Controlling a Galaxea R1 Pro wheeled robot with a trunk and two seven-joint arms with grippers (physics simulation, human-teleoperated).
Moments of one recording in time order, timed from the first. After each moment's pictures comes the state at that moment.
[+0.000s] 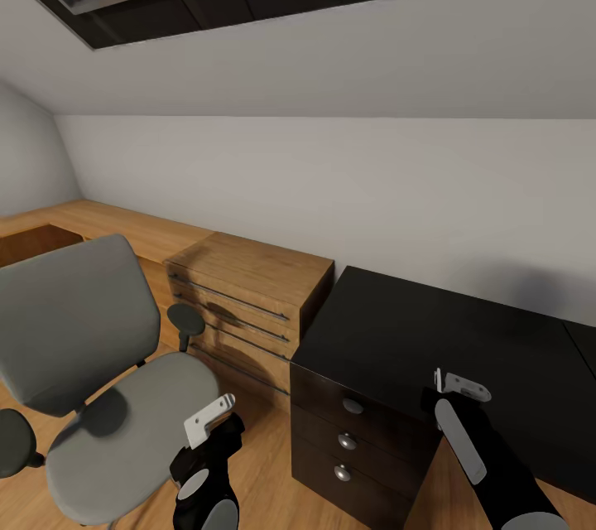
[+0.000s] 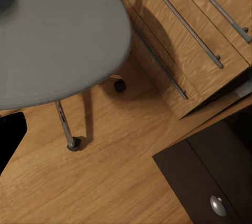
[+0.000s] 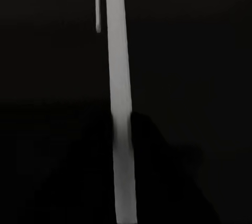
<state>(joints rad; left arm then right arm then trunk) -0.08 -0.06 -0.49 -1.62 0.65 0.27 1.10 -0.43 -0.12 0.03 -1.06 -0.55 0.59 -0.57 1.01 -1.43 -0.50</state>
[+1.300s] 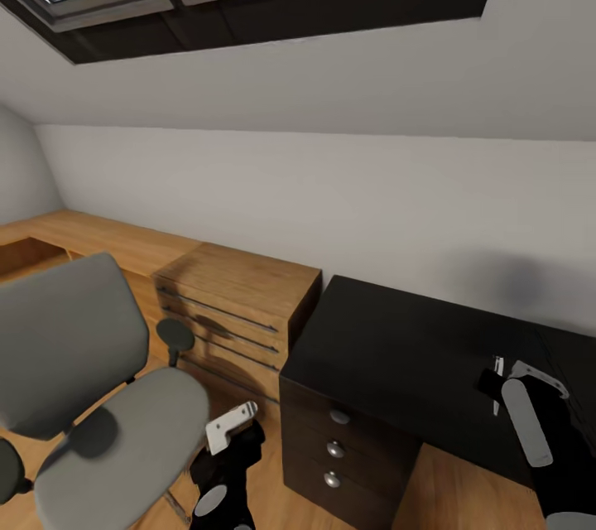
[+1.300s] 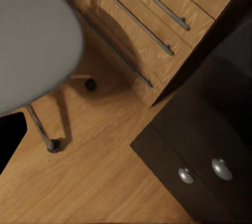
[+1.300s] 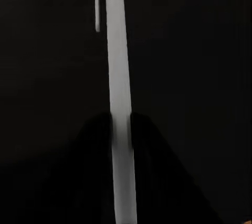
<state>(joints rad) -0.08 -0.05 -0.61 -1.62 0.65 0.27 1.09 -0.43 -0.18 -0.29 -1.26 -0.56 0.75 -0.58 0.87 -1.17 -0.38</state>
